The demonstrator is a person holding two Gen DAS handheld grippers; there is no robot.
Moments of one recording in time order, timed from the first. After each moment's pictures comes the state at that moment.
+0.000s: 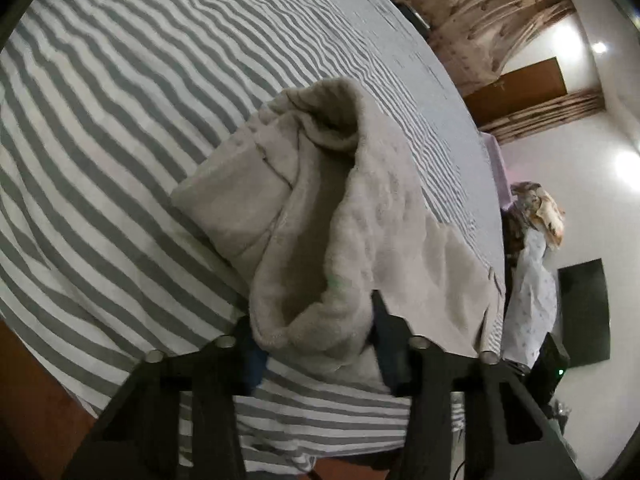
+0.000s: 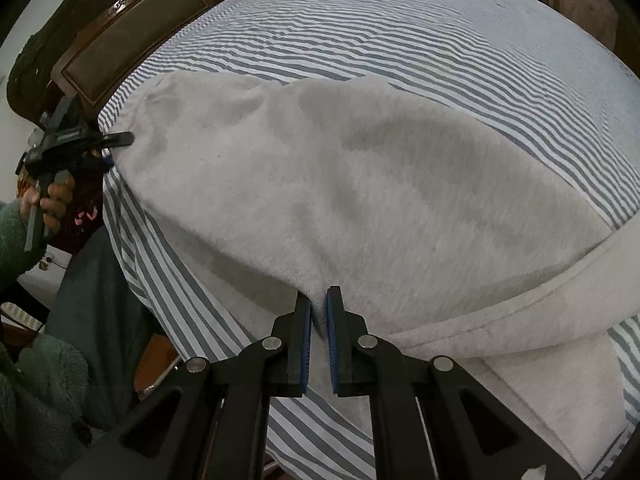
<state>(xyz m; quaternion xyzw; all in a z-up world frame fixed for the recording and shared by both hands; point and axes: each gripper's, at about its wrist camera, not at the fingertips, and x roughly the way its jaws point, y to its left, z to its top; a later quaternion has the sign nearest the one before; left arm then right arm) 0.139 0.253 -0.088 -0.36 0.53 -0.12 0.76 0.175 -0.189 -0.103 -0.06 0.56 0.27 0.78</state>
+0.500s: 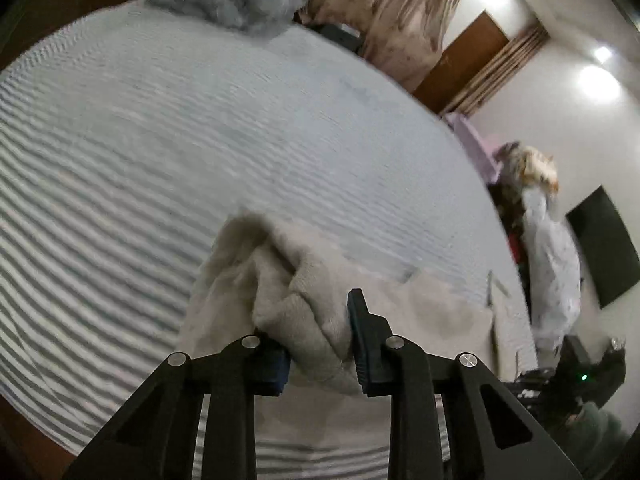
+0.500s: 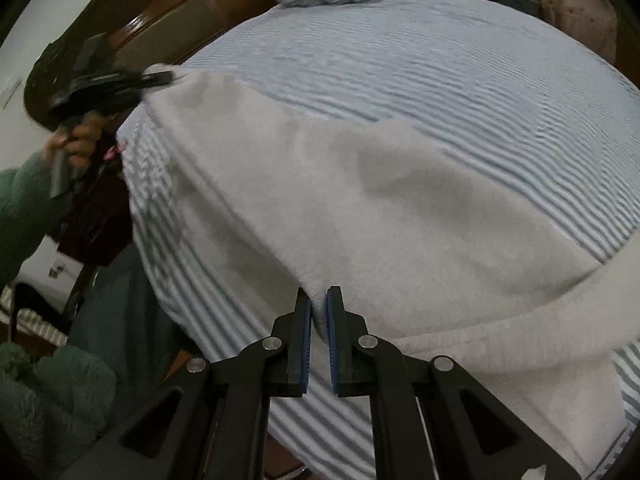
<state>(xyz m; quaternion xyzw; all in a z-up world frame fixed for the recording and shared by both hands) 0.208 0.231 -0.013 -0.21 0.48 -0.17 0.84 0.152 -0.169 -0.082 -0.05 0.54 0.30 0.79</state>
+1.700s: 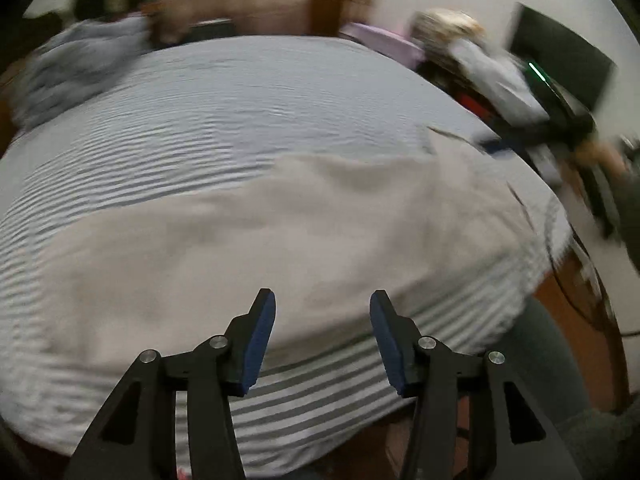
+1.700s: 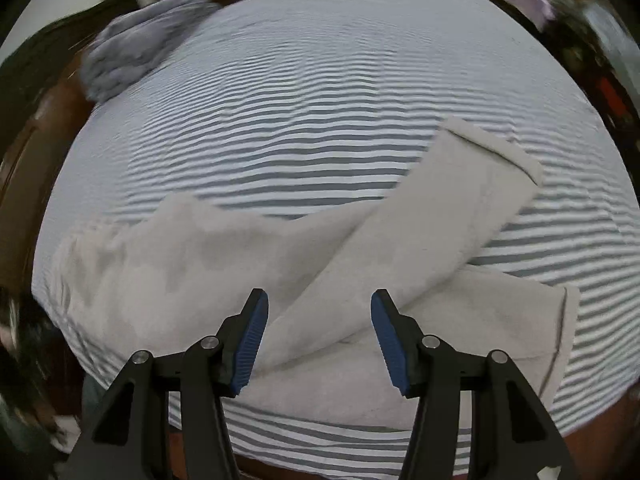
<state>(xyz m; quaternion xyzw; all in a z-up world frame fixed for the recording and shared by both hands) 0.067 0.014 -0.007 0.06 0.45 -0.32 0.83 0.198 -0.353 -0.037 0.14 0.57 0.00 0.81</state>
